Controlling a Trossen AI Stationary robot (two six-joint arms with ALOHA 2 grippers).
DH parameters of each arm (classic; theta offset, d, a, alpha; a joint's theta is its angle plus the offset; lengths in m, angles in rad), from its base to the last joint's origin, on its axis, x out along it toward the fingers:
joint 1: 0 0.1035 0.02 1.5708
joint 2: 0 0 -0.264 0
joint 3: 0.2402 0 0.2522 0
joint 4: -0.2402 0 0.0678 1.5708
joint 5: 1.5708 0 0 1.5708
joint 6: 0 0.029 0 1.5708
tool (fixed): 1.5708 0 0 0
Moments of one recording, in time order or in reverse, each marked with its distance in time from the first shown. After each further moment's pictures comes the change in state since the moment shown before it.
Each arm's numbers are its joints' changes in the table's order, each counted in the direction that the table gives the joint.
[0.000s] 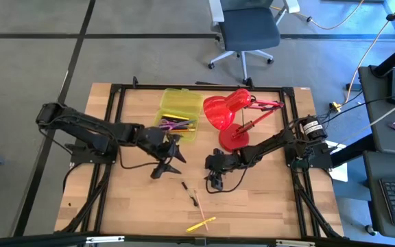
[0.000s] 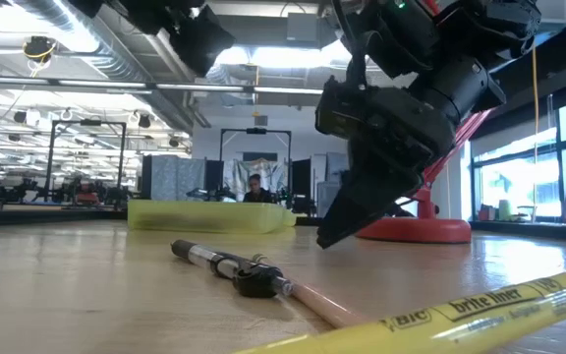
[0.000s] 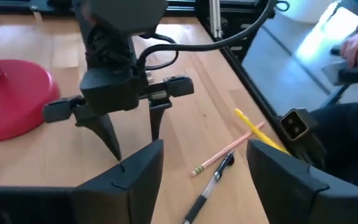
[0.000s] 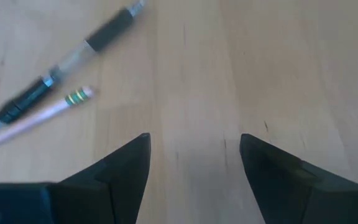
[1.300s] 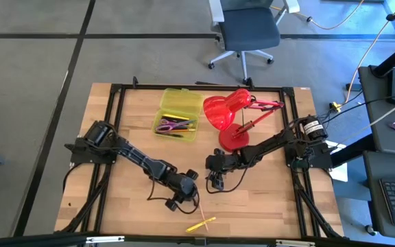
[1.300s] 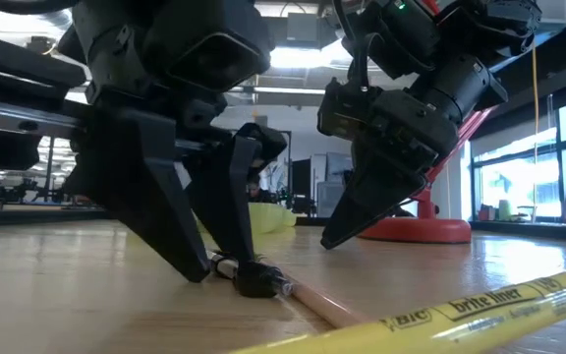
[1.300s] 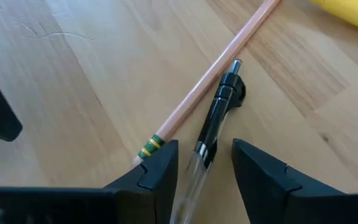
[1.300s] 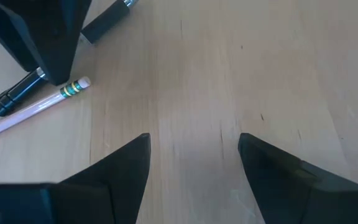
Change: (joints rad) left arm -0.265 -0.688 0.251 0.018 -0.220 0.231; right arm 0.000 0.001 0.001 -0.052 0.001 -0.003
